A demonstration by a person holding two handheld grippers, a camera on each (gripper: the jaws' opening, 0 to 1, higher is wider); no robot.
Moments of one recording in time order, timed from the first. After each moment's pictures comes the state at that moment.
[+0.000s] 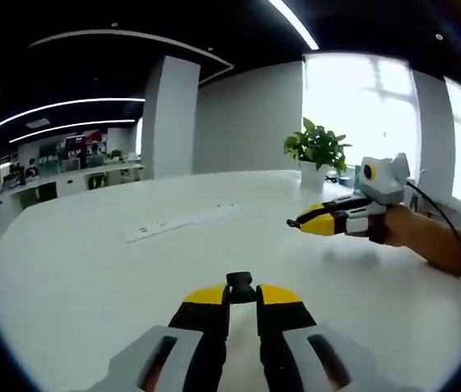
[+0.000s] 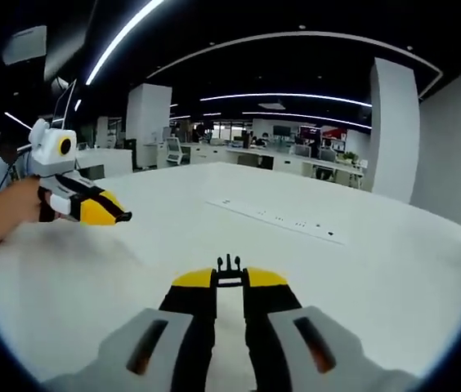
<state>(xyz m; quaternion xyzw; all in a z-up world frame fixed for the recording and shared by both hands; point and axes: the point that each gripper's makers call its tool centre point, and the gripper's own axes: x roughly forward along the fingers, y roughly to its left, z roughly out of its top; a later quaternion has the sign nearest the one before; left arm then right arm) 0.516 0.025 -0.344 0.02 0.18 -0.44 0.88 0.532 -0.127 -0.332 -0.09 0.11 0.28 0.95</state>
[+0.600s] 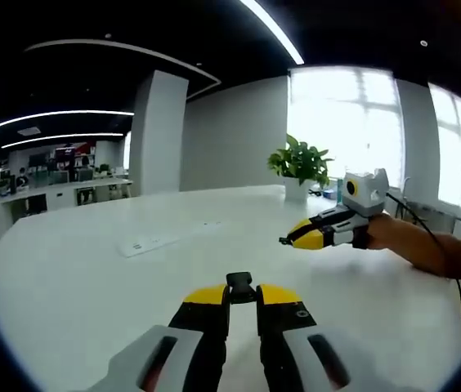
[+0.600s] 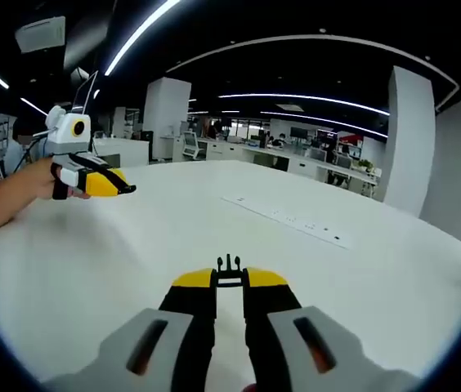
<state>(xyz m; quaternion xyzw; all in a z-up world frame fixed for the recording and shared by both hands) 0.493 0.036 -0.319 0.01 0.14 -0.48 0.87 0.511 -0.127 -0.331 -0.13 0.11 0.32 0.93</state>
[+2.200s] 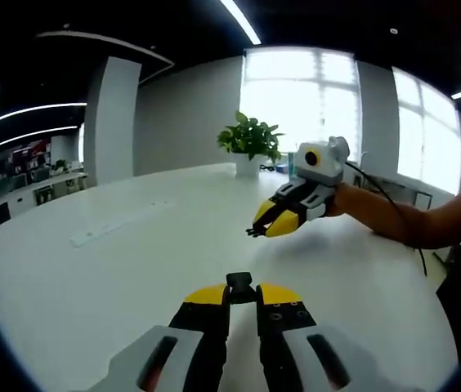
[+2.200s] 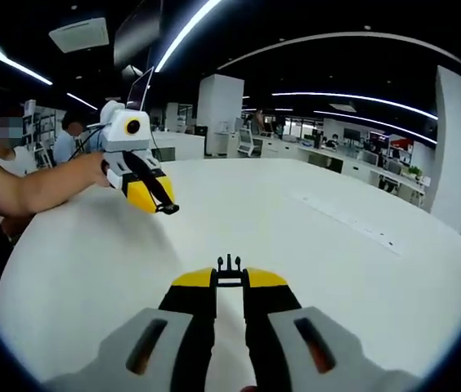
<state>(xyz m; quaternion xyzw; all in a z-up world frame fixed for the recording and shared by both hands) 0.432 0.024 -0.343 0.06 0.18 -0.58 0.79 0.455 -0.087 -0.340 -0.14 0.13 0.45 0.87</state>
